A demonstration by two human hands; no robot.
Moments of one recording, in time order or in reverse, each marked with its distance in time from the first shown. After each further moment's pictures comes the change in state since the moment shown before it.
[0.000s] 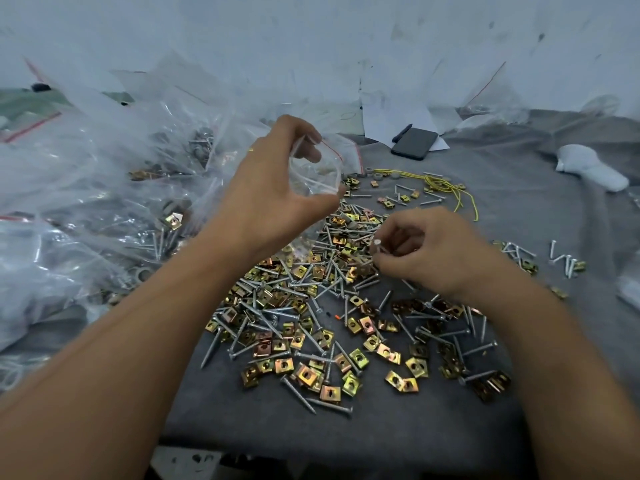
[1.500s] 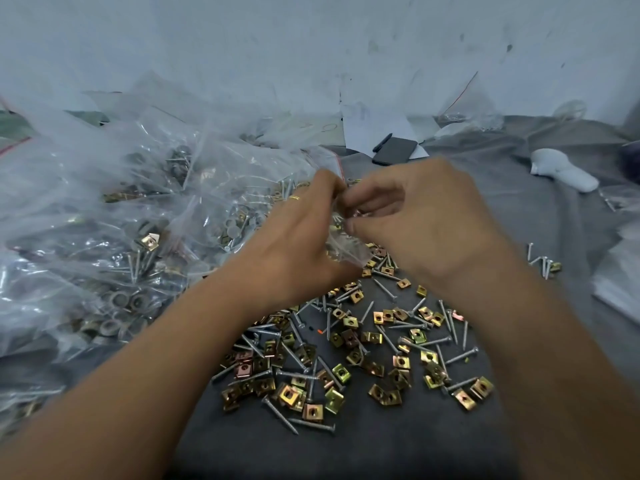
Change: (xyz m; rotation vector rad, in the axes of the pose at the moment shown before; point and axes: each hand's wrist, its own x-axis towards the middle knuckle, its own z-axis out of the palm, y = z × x) left_hand -0.010 0.016 0.036 0.122 -0.264 0.152; right_hand -0.008 -0.061 -0.018 0.073 0.247 -0.014
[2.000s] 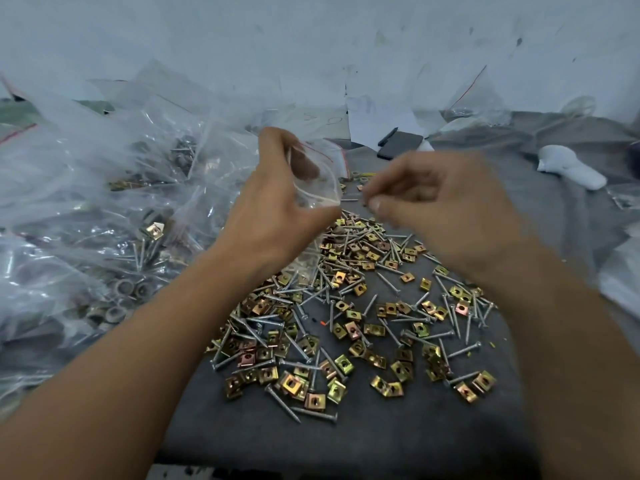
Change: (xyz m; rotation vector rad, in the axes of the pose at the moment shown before) left_hand 0.006 -0.010 -0.011 -0.154 0.310 -0.134; right_hand 0.004 0.025 -0.014 0.154 -0.013 -0.153
